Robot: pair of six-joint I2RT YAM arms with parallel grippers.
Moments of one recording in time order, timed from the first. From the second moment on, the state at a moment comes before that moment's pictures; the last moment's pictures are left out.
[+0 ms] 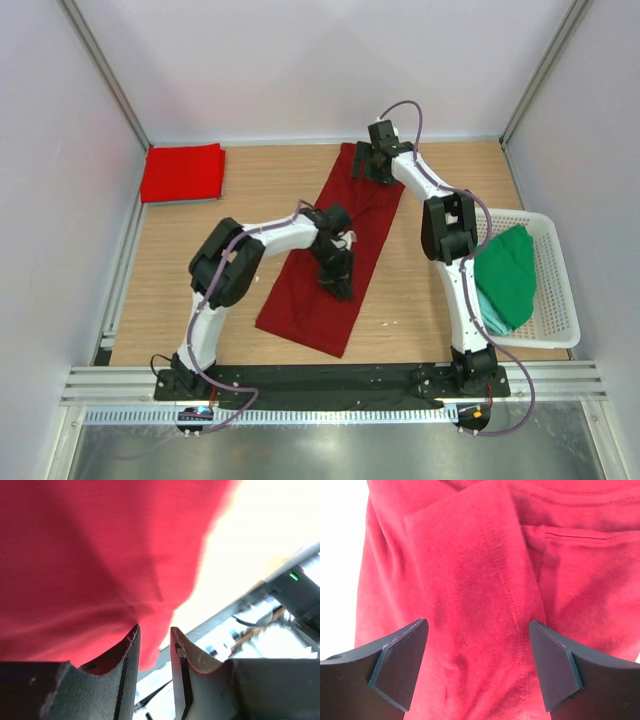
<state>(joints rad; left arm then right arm) -0.73 2.11 1.47 -0.76 0.55 -0.61 0.30 2.48 2.19 -0.59 0.08 0.41</state>
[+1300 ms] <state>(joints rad) -0.61 1.86 1.09 -0.58 0.52 -0.62 0.52 2.35 1.95 -0.70 0.30 0.53</state>
